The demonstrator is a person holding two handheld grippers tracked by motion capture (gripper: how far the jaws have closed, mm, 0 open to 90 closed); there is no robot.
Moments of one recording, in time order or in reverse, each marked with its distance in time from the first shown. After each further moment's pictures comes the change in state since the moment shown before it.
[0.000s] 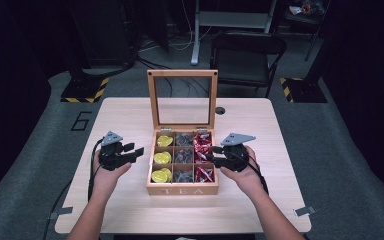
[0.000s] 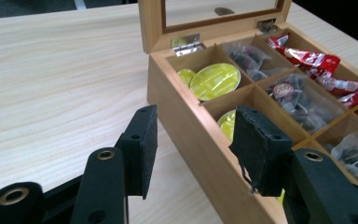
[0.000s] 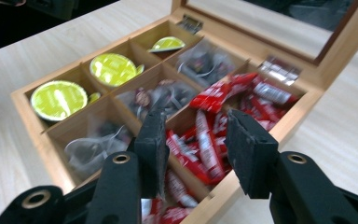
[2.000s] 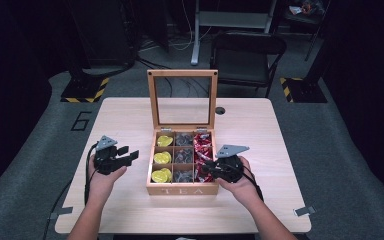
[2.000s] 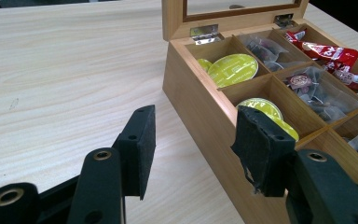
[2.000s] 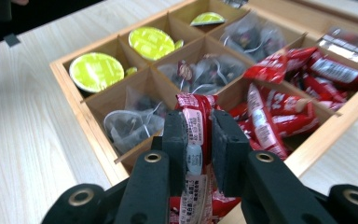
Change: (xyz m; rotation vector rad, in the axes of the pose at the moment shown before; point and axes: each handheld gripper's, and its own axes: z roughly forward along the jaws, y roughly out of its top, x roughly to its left) left arm 0.006 -0.012 -0.008 -0.012 0.040 -0.038; right arm 0.020 -0.021 0.009 0.028 0.095 -0.014
